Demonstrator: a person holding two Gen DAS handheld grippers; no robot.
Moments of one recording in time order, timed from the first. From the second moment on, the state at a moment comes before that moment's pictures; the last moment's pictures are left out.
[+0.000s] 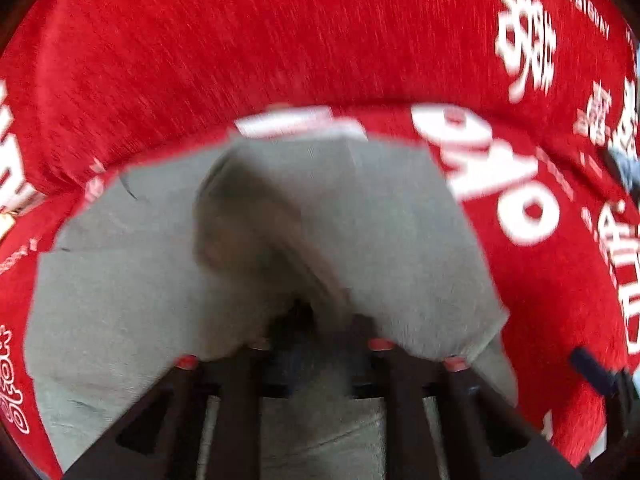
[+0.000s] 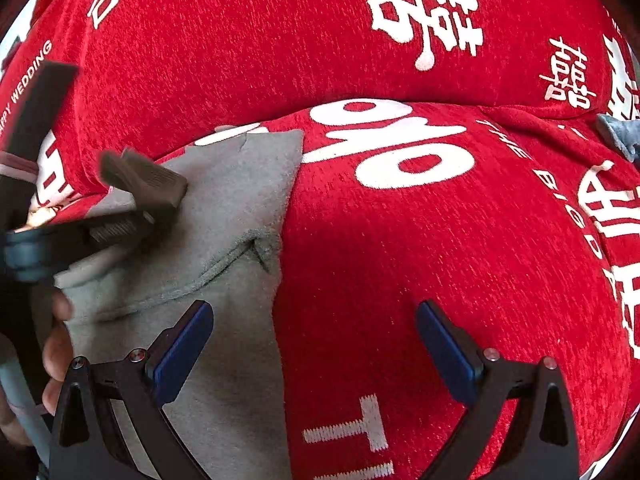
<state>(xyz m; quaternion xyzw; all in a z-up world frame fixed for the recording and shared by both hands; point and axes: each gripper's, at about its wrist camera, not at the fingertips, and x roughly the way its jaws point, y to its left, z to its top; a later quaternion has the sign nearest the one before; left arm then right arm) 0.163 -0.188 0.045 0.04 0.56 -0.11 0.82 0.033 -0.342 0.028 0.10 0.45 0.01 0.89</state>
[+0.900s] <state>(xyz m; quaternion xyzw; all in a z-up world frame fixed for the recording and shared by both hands) 0.100 0.156 0.064 -0.19 0.51 0.09 0.83 0.128 -0.254 0.032 -0.01 0.47 0.05 0.88</state>
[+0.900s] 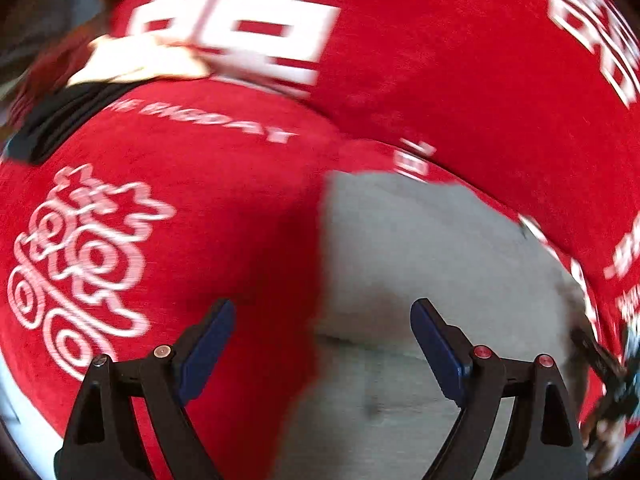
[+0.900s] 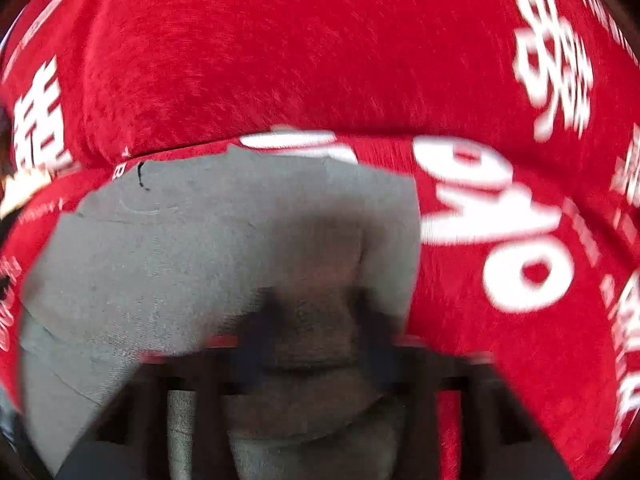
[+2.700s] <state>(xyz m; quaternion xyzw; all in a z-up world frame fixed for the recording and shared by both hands) -0.048 0.029 0.042 -0.03 0.53 0.00 0.85 -0.108 -0.223 0.008 -0.09 0.44 0.11 0.89</state>
